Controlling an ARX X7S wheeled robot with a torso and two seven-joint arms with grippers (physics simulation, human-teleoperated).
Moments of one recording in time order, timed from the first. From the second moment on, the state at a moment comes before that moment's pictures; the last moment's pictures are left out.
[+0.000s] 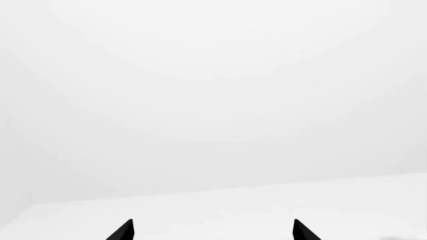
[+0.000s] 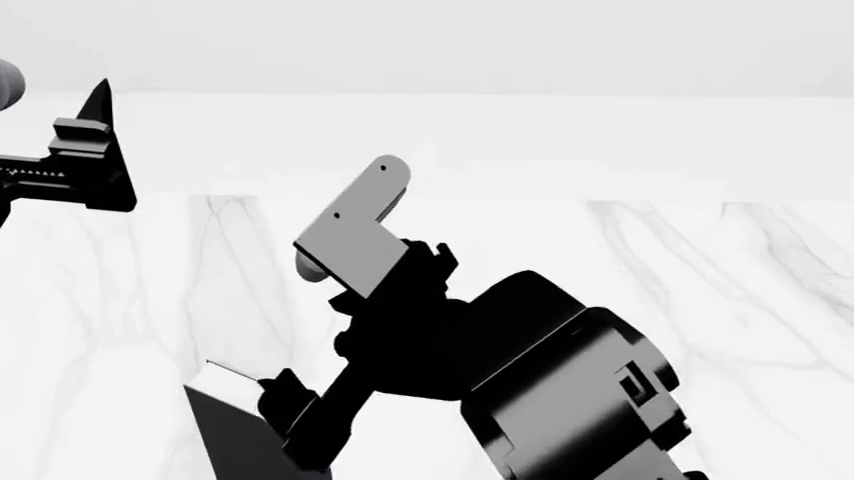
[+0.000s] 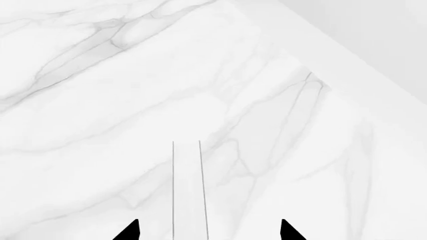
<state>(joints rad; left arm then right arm) -0.86 -0.29 0.05 0.32 -0.35 -1.03 -0.11 1.08 0.25 -0.73 0.17 0.44 0.97 -0.58</state>
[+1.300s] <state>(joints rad) -0.85 -0.31 0.06 0.32 -0.37 -1.01 -0.12 1.03 0.09 -0.86 0.62 0.36 0.70 -0.63</state>
